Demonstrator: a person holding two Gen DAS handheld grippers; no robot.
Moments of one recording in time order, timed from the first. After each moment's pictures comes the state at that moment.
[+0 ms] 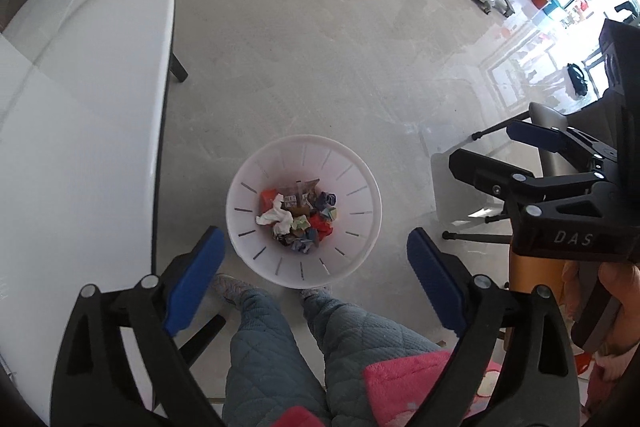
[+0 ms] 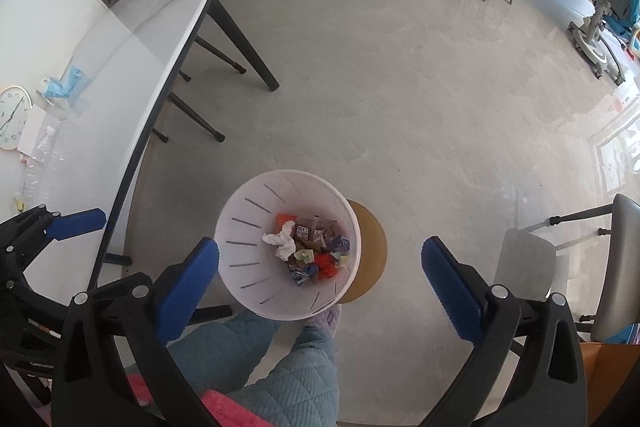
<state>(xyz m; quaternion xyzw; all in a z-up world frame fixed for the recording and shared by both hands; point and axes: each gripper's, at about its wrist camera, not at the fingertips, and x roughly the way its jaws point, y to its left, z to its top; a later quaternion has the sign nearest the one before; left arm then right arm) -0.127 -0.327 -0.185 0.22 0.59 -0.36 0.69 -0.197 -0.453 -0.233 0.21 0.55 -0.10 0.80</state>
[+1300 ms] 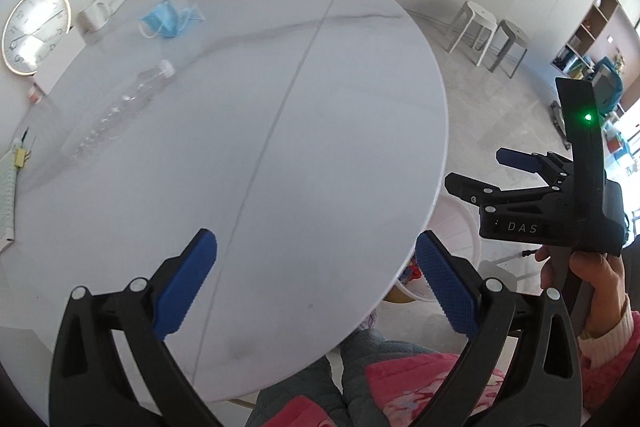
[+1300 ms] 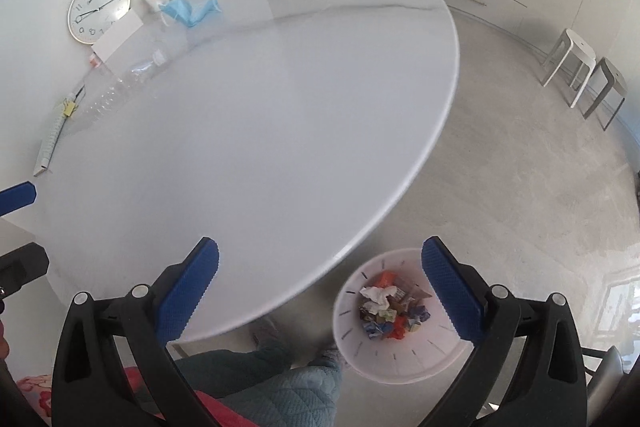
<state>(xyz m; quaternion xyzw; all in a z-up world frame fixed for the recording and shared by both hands) -0.073 -0.057 -0.086 0.08 0.54 -0.17 0.82 -0.054 -0.233 -0.172 0.07 0.53 0.06 0.84</state>
